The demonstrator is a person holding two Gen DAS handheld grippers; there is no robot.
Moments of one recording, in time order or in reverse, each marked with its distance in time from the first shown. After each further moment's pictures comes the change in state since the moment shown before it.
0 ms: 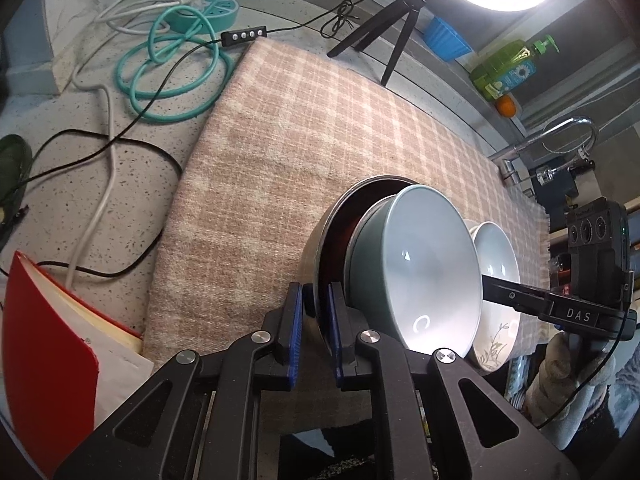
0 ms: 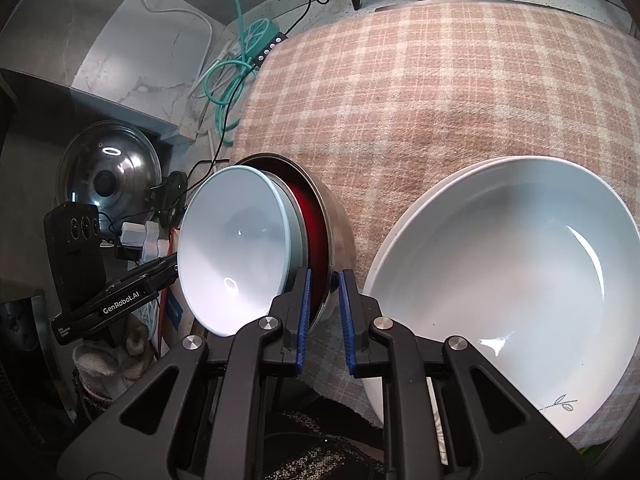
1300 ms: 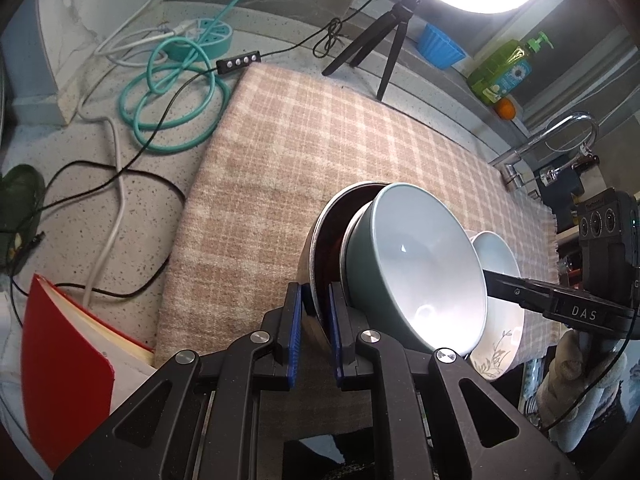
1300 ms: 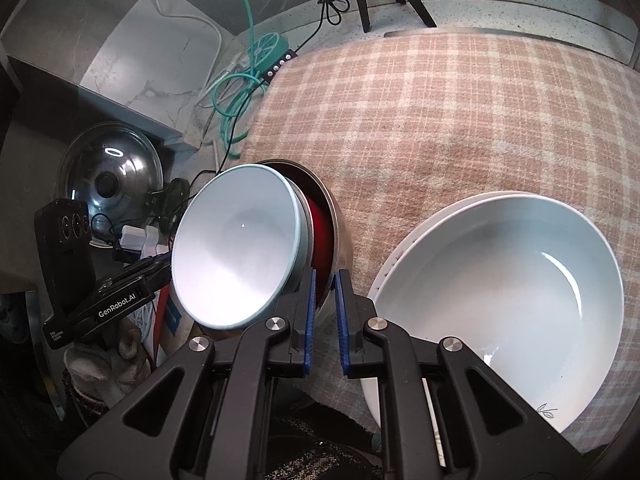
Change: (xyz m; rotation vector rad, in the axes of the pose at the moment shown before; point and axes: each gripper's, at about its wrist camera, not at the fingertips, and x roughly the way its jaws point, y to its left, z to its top) left arm -0.014 -0.018 0.007 0.044 -0.055 0.055; right arm -0.017 0.009 0.005 -0.054 -0.055 -0.022
